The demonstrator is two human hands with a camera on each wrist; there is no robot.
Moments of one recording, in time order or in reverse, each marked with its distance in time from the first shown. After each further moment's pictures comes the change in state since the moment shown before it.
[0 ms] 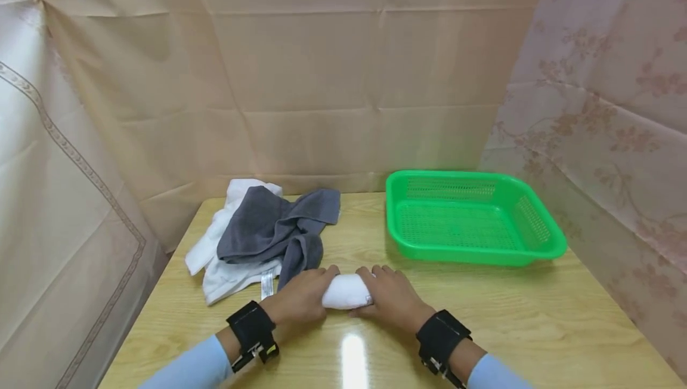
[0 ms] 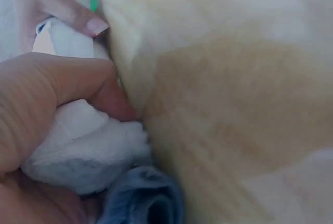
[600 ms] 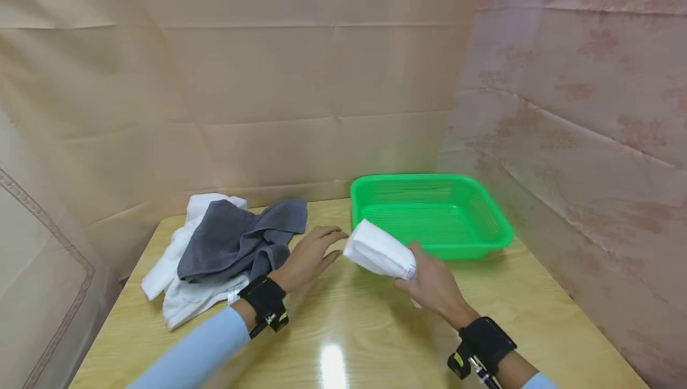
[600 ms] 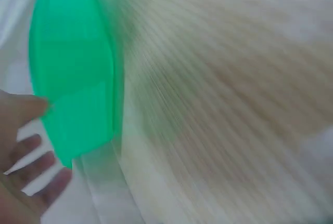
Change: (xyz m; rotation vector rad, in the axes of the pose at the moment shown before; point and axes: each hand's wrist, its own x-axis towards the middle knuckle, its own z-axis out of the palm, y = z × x) left_hand 0.080 -0.011 -0.016 0.032 0.373 0.162; right_hand -0.046 0.045 -0.077 0.314 0.164 0.445
